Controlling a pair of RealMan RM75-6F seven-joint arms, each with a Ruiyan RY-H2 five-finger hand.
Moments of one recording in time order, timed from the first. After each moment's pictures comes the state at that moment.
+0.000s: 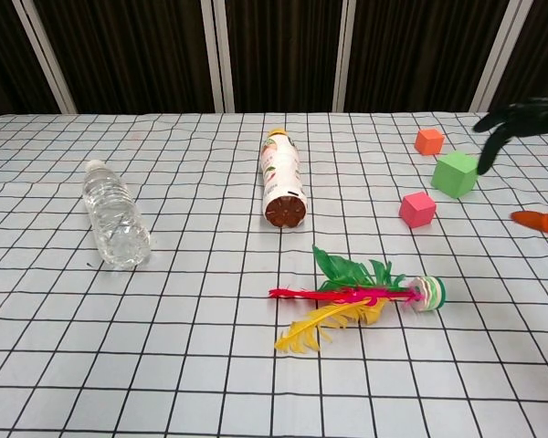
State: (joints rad) left arm -0.11 -1.16 -0.03 -1.61 1.56 1.51 0.03; right arm 0.43 -1.26 0.09 -1.92 -1.31 1.22 -0.43
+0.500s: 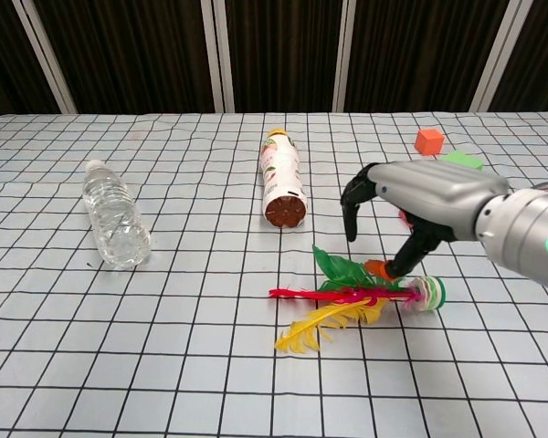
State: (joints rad) left arm -0.12 -1.15 -0.03 -1.61 1.54 1.48 0.00; right arm 0.63 -1.61 0.18 -1.80 -1.01 1.10 -0.72
